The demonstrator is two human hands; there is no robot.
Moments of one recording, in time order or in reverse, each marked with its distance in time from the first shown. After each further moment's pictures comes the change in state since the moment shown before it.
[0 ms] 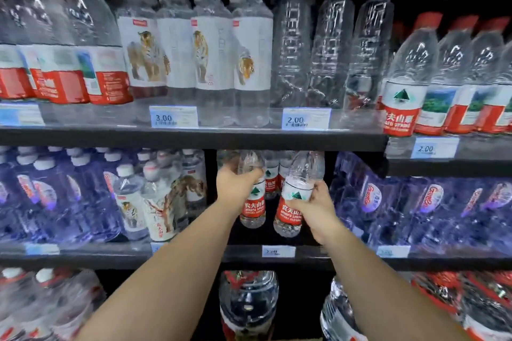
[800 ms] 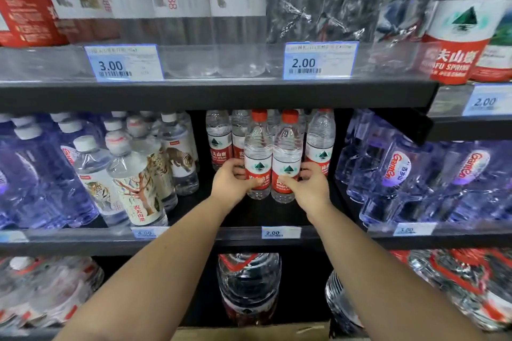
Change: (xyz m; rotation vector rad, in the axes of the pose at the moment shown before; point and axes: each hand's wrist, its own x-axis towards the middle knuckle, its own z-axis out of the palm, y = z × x) left_hand 0.036 -0.107 0.000 0.370 -0.199 -0.027; right_hand 0.045 0.061 0.013 -0.344 0.190 -0.026
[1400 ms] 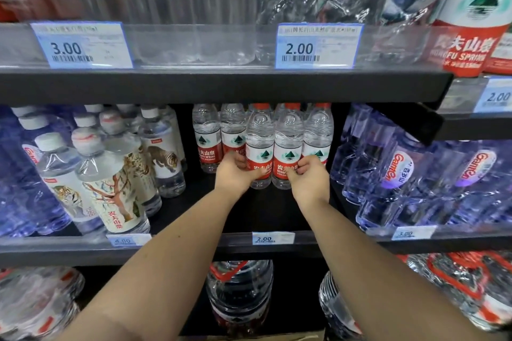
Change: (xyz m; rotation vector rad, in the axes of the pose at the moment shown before) left_hand 0.028 0.004 0.035 0.030 0.049 0.005; right_hand 0.031 0.007 -0.001 -0.287 0.165 -0.092
